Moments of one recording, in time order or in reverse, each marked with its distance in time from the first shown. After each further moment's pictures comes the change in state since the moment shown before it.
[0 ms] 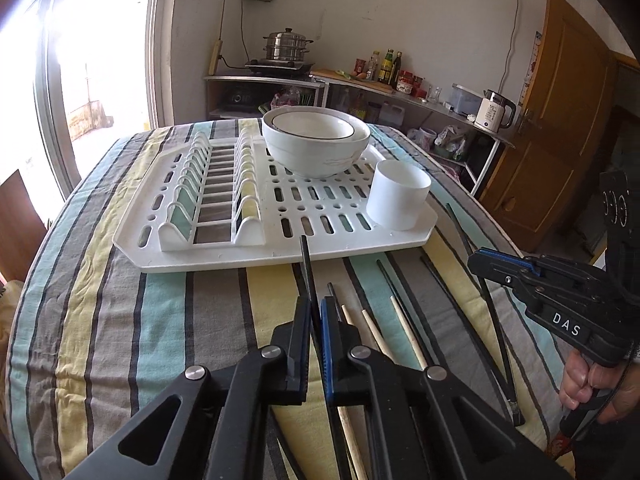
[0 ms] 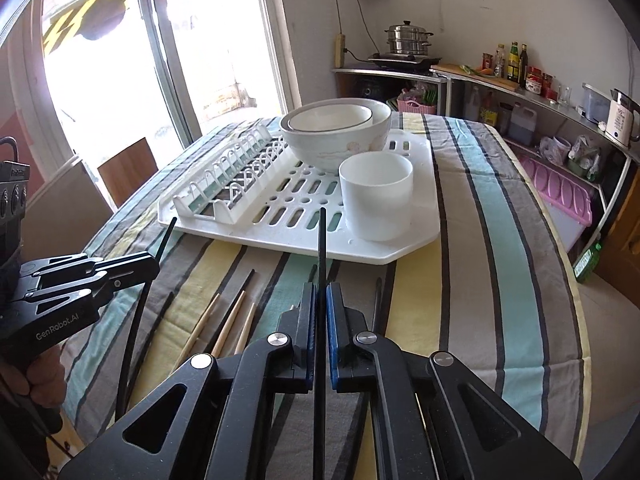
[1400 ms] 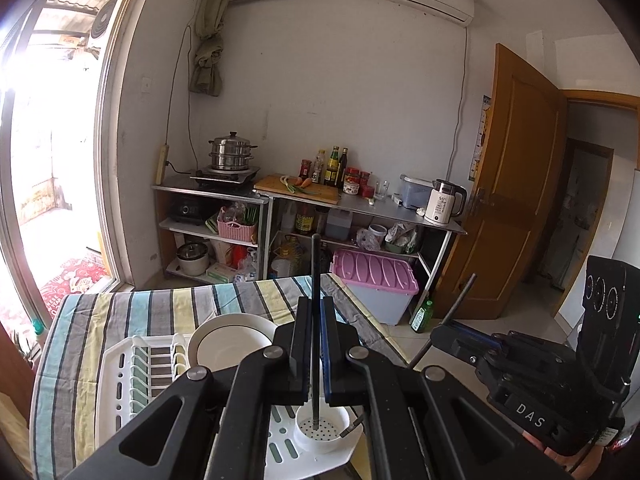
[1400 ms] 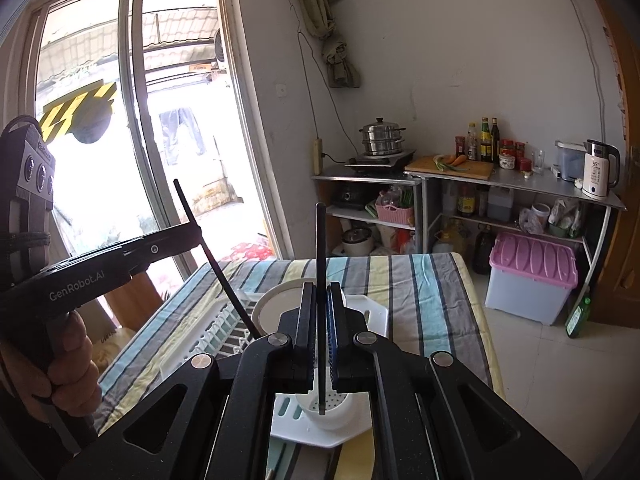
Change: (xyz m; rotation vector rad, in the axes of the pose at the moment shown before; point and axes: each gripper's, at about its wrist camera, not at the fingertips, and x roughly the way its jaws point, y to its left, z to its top) left arm -0.020 -0.067 0.220 0.082 -0.294 -0.157; right arm -0.063 -0.053 0.144 0.071 -0.321 -0.023
